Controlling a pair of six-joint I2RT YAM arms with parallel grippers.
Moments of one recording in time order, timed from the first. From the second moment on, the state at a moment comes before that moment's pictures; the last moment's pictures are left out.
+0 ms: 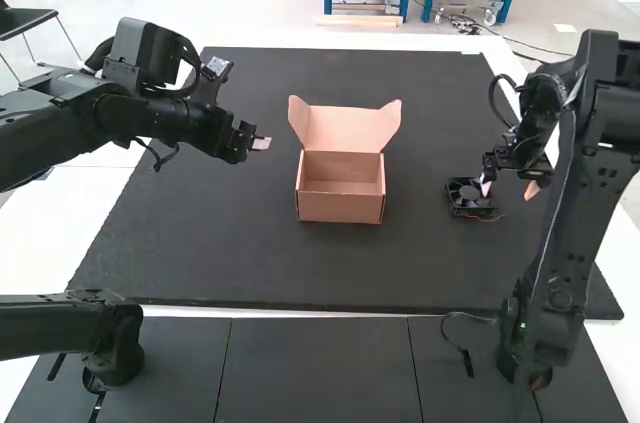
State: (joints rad) left arm -0.40 0.99 0.92 -0.58 0.18 0.11; right arm -0.24 2.07 1.45 -0.98 0.00 -0.20
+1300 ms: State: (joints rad) left arm -0.40 0.99 0.92 -0.59 0.18 0.11; right arm -0.23 2.10 1.45 -0.98 -0.11 -0.05
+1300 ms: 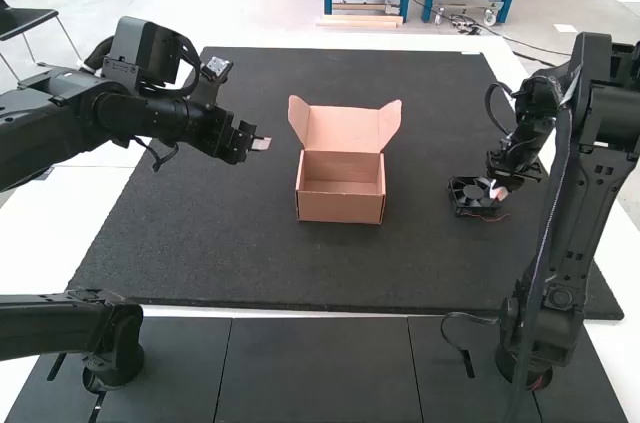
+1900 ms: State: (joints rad) left arm -0.40 0.99 0.89 -0.59 0.18 0.11; right arm -0.23 1.59 1.20 -1.05 -0.21 0.08
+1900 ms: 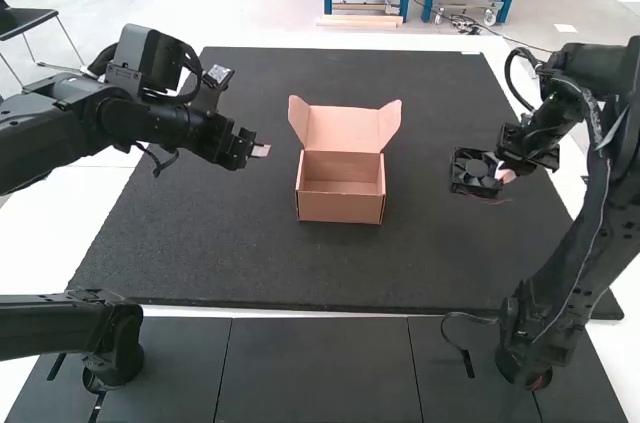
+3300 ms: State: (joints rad) left arm -0.40 0.96 0.85 -0.56 0.18 0.11; right arm 0.49 1.36 1.05 -0.93 -0.30 0.46
